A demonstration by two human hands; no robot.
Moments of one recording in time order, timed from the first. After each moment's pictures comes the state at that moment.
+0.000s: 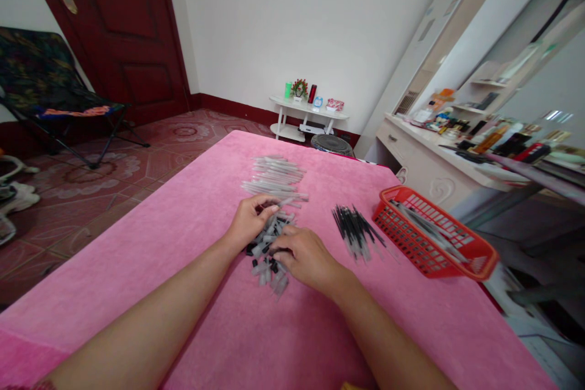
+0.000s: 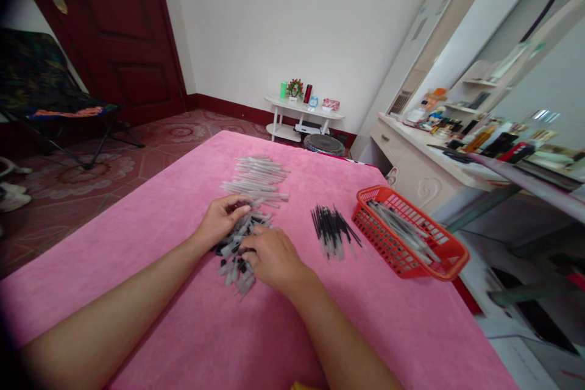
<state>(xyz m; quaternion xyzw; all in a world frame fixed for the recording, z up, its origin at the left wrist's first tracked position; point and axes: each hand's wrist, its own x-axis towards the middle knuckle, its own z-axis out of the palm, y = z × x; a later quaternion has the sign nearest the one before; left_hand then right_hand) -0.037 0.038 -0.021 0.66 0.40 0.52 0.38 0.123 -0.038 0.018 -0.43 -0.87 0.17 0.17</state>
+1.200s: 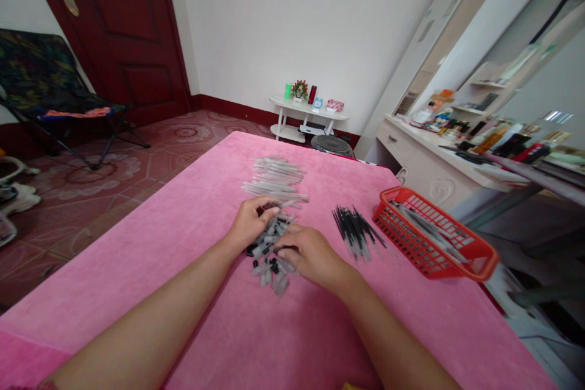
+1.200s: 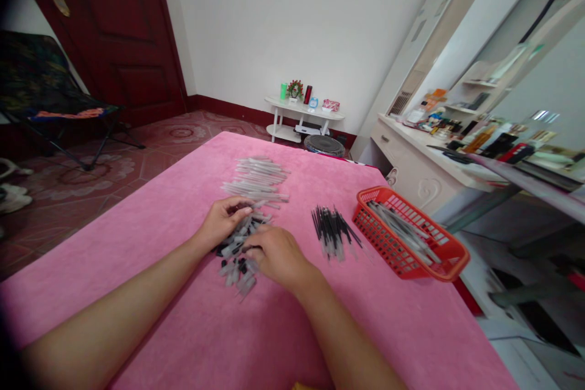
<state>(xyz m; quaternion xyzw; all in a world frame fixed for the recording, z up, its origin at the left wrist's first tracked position) -0.037 0.039 -0.024 0.67 0.39 0.51 0.37 0.130 -0.036 0.027 -0.43 -0.86 0.19 0.19</state>
